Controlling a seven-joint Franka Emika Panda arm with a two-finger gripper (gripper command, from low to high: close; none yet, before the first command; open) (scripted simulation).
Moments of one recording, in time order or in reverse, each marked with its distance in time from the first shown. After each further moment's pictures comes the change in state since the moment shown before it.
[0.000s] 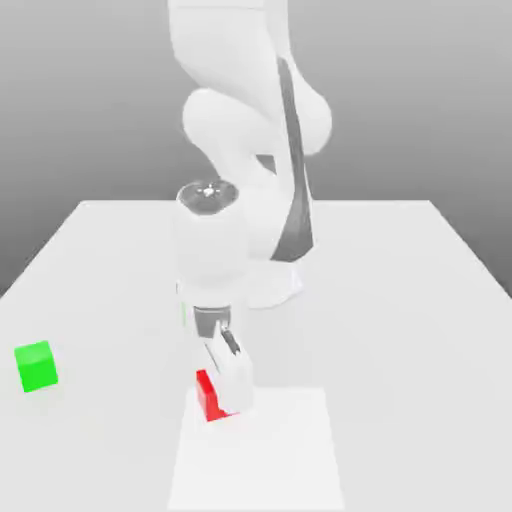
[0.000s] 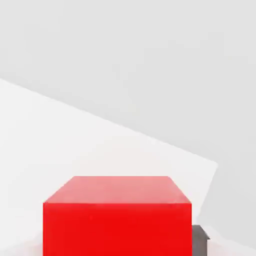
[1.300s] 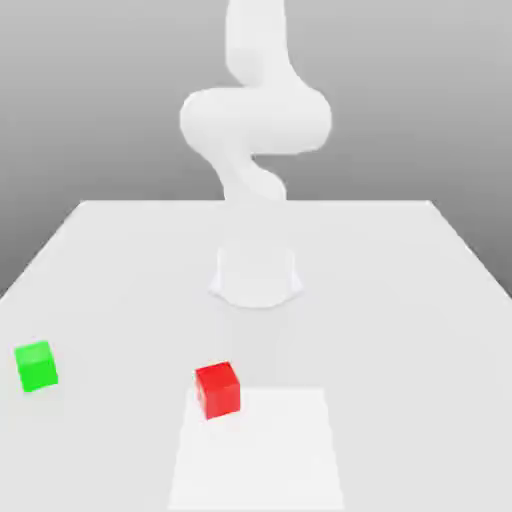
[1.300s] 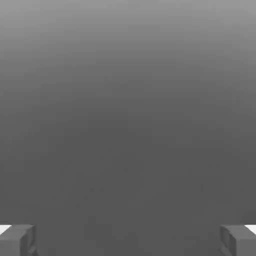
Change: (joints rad) arm 0.229 -0.826 -0.074 0.536 0.075 -0.641 -0.980
